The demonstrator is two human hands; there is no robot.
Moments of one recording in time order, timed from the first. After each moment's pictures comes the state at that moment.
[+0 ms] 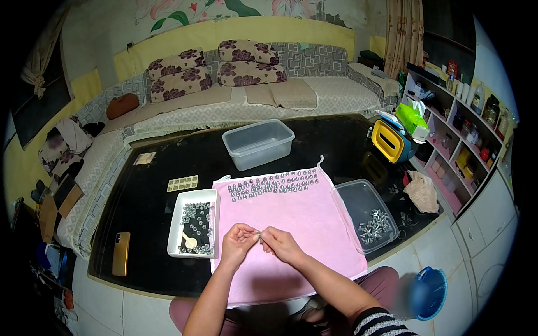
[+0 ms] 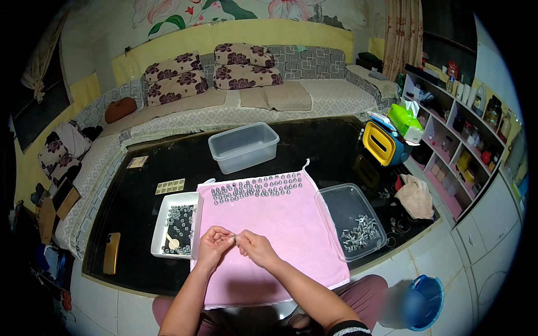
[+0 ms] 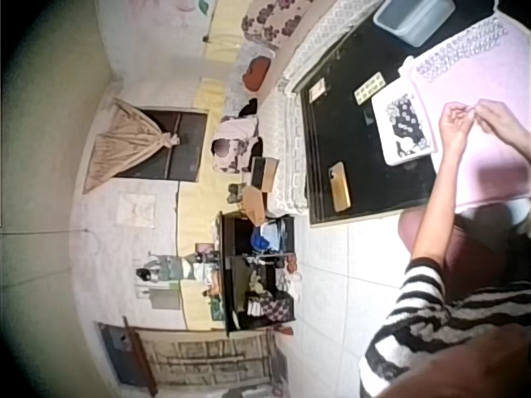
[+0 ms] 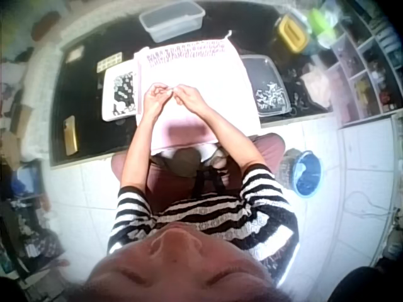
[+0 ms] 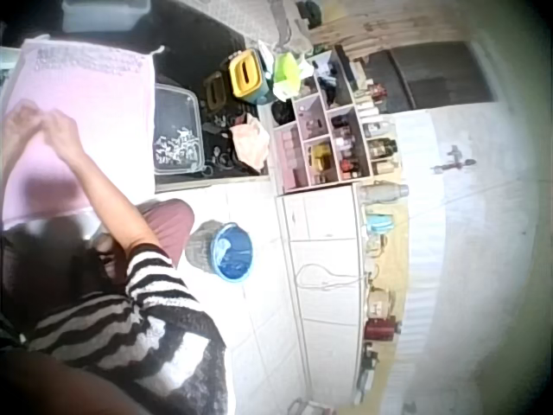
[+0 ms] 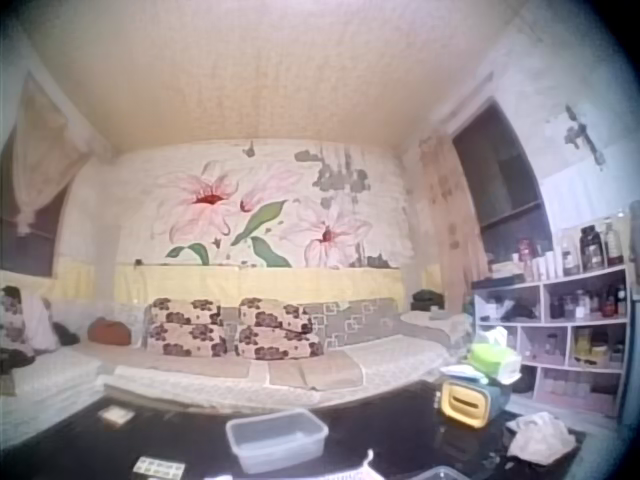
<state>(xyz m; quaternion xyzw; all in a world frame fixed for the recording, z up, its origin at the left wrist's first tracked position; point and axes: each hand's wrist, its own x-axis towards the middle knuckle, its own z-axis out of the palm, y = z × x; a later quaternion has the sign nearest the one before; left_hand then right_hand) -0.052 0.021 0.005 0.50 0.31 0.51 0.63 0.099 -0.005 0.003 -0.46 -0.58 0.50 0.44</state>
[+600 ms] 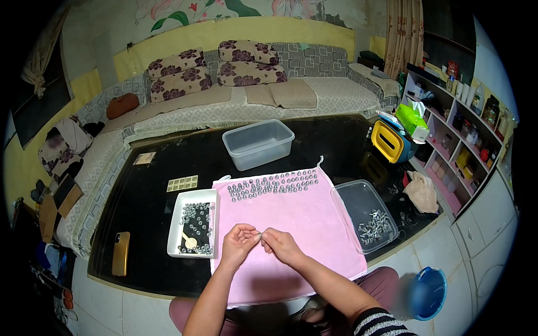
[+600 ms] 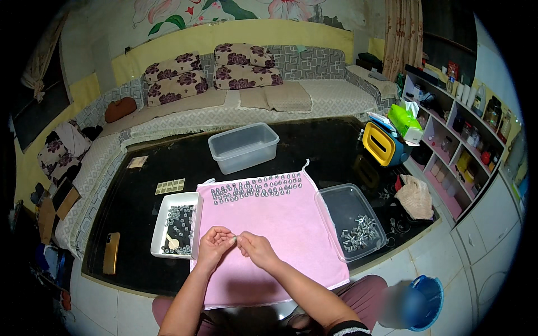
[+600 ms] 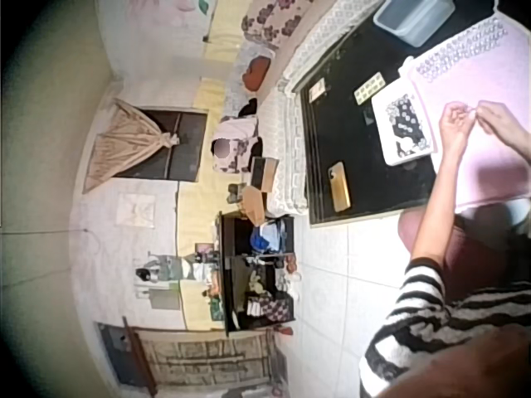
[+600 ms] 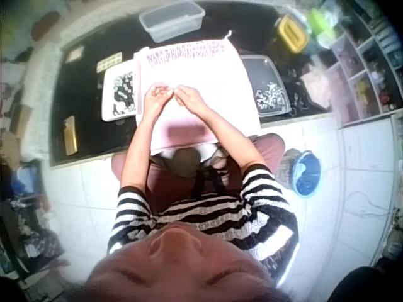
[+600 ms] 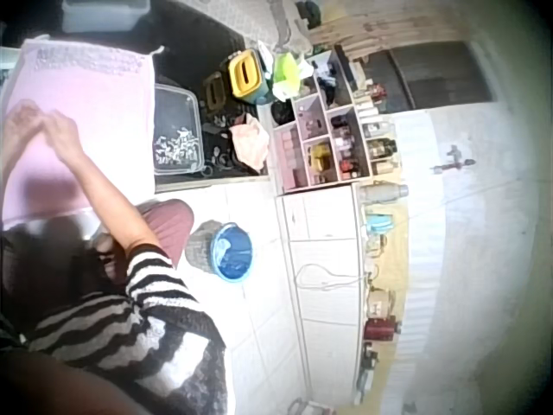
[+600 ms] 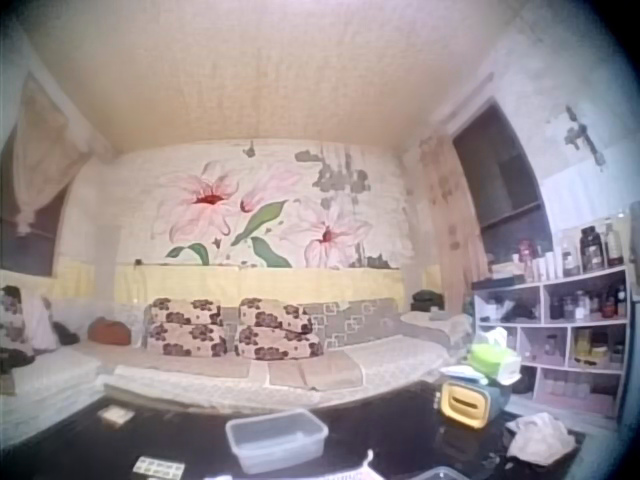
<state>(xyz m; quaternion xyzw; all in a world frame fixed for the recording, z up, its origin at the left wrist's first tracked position) -0.051 0.020 0.005 0.50 0.31 0.51 0.63 0.100 -0.006 0.001 -0.46 -0.60 0.48 0.45</state>
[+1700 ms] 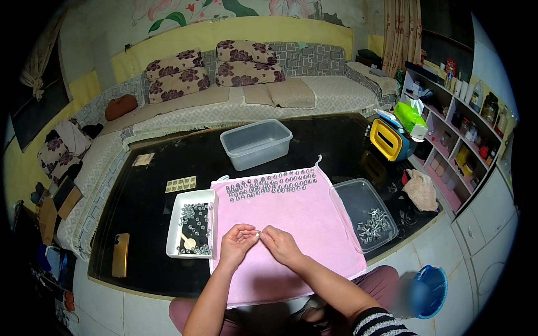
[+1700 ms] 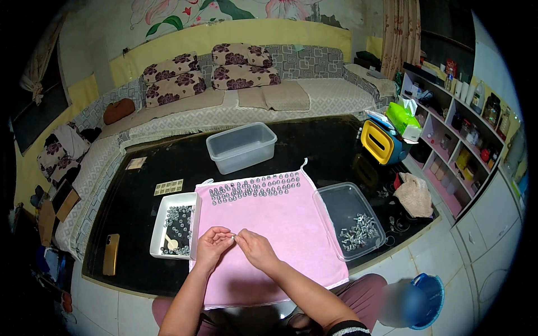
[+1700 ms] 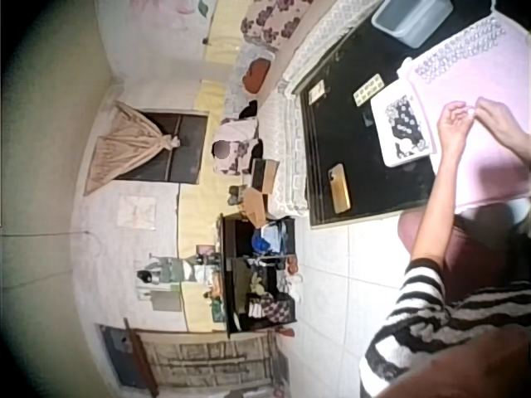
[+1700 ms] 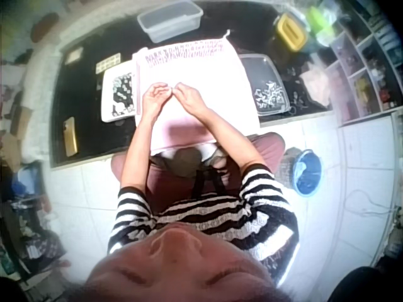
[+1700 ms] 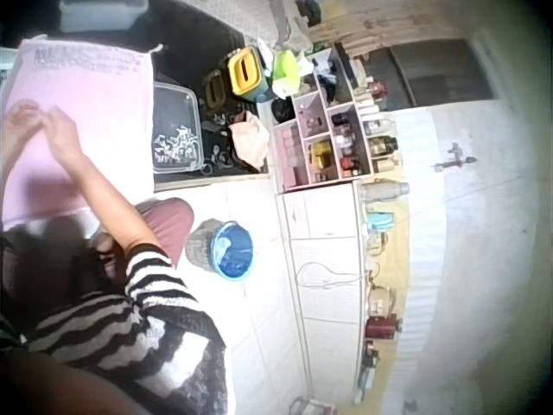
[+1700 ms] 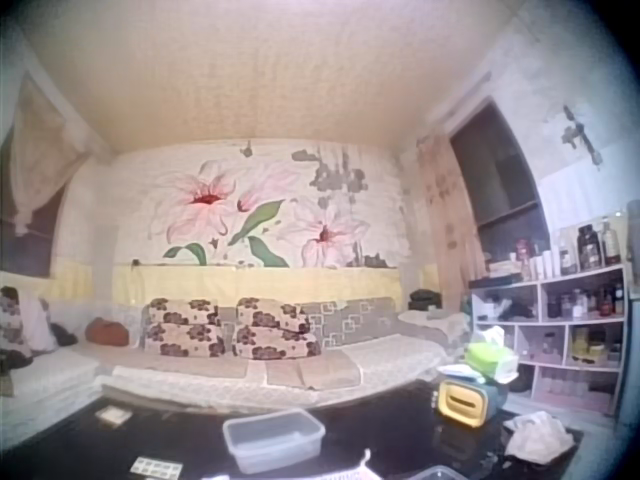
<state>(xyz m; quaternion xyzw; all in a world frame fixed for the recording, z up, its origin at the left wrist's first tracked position) -0.051 0.021 0.004 0.50 0.31 0.51 0.63 0.098 -0.008 0.008 -0.50 -0.70 0.24 0.44</state>
